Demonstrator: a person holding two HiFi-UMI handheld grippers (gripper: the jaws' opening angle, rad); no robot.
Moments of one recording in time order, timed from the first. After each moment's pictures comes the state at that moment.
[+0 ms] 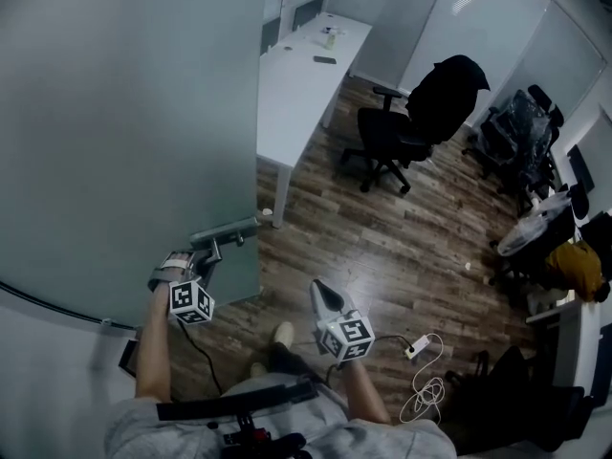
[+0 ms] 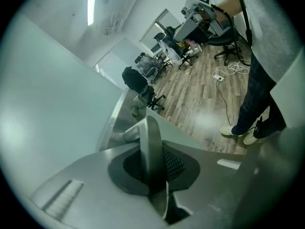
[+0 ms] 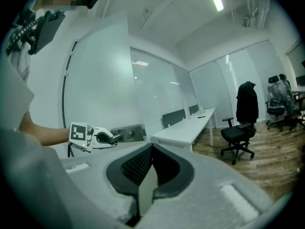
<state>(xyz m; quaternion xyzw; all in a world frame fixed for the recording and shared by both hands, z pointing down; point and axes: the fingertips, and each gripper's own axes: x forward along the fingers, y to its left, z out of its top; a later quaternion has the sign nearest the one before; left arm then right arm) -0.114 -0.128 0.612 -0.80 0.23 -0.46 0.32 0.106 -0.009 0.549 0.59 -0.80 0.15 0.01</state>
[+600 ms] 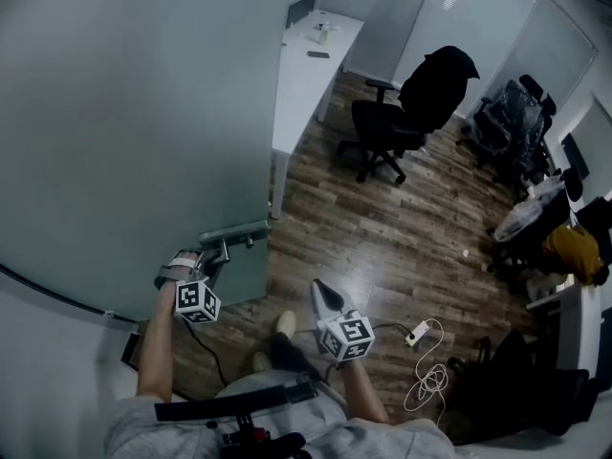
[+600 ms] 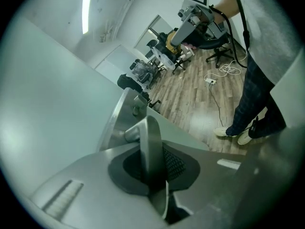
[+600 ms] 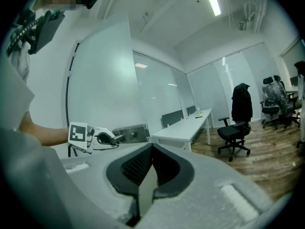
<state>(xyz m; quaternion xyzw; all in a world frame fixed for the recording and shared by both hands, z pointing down) -0.106 -0.064 0.617 -0.80 0.20 -0.44 0.34 0.091 0.056 0.557 0.60 -0.78 0.15 0.01</state>
